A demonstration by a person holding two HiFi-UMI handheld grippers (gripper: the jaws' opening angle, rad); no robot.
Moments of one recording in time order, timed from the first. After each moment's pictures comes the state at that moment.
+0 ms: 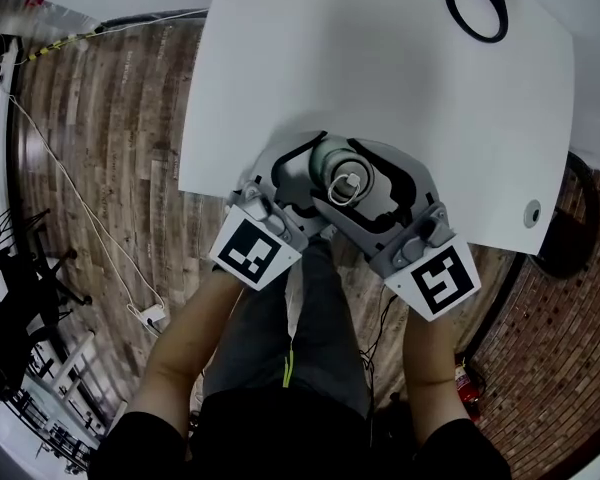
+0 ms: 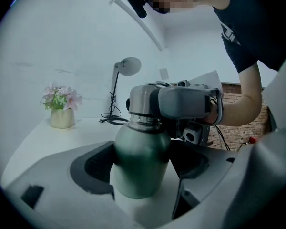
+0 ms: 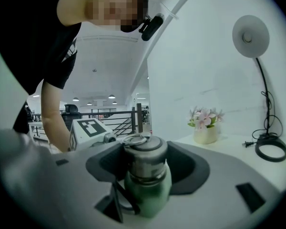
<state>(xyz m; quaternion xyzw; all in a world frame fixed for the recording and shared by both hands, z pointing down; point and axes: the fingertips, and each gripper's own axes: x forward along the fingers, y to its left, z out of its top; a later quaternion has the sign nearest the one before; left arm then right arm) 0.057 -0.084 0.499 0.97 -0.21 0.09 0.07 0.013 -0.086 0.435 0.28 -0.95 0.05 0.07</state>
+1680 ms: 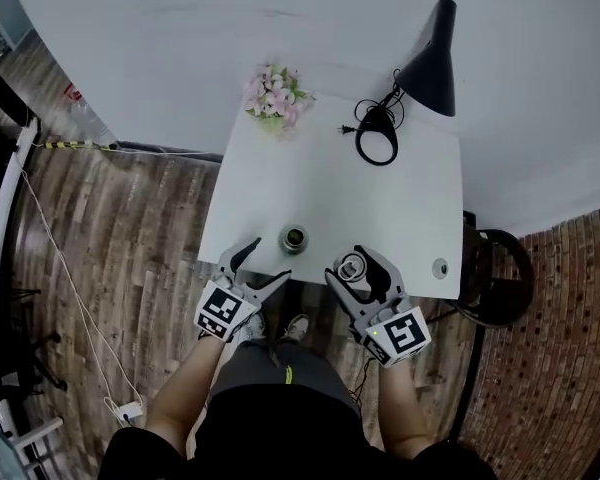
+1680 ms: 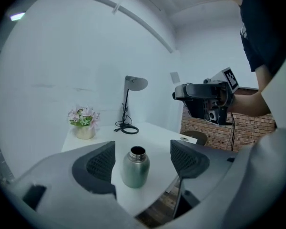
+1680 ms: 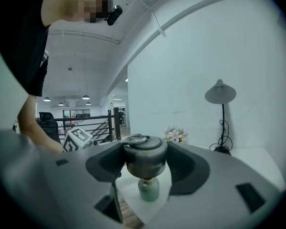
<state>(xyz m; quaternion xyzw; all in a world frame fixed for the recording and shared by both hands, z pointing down) -0.007 -0.041 0.405 0.95 -0.30 0.12 0.08 0.095 -0.014 0.297 0.45 -0.89 0.06 0.07</state>
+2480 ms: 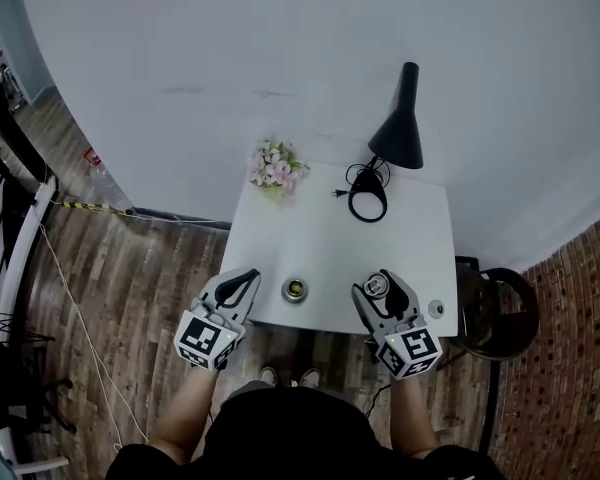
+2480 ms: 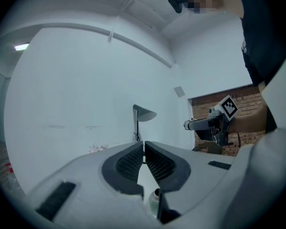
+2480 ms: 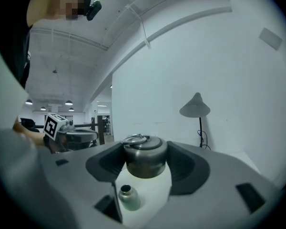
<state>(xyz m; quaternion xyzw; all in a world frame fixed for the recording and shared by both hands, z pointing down) -0.045 -0.069 0.259 0.93 -0.36 0.05 -0.02 0.164 -0.038 0.250 0.53 -0.84 0.06 0.02</state>
